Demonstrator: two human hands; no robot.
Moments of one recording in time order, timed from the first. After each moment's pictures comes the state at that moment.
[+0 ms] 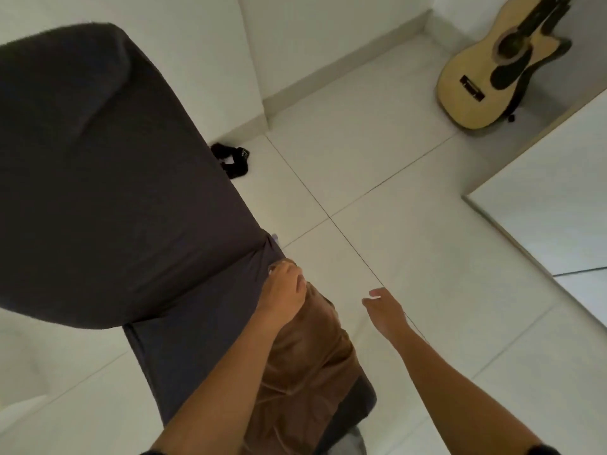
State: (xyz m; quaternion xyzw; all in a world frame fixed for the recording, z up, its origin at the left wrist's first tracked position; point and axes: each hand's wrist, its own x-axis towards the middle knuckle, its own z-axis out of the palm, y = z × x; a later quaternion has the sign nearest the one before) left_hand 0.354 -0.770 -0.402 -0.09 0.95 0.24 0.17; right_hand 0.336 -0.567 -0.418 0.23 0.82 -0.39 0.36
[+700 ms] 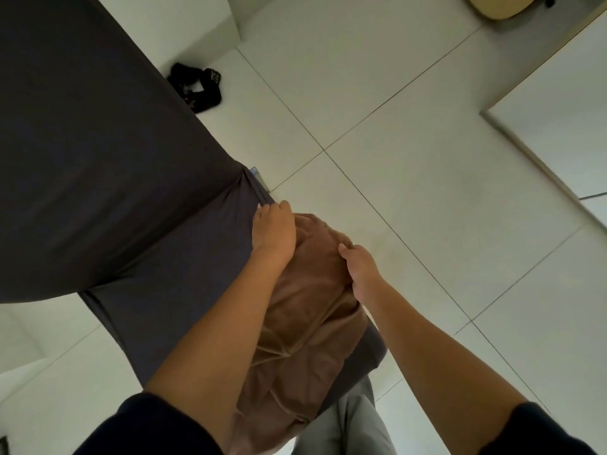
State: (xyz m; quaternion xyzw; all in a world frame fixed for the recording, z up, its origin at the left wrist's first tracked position) left_hand 0.332 -0.758 -0.501 -0.10 0.97 0.07 0.20; right_hand 0.358 -0.611 -0.518 0.37 0.67 -0.52 0.38
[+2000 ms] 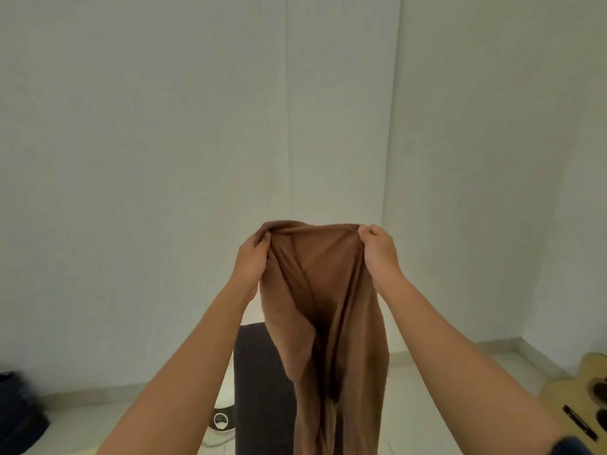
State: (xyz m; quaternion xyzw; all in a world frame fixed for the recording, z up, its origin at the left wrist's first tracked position) left_hand 0.502 -0.929 0.138 -0.18 0.66 0.60 -0.40; right_hand 0.384 -0.767 0.157 -0.25 0.69 -0.68 -0.01
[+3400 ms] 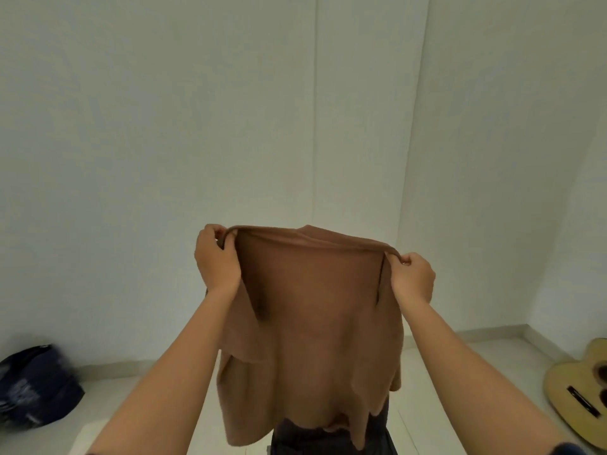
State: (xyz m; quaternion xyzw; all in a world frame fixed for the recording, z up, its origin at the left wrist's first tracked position) left_hand 0.634 -1.000 0.115 -0.32 0.64 0.32 -0.61; right_hand 0.452 -0.779 0.096 -0.08 0.79 -0.60 -0.11
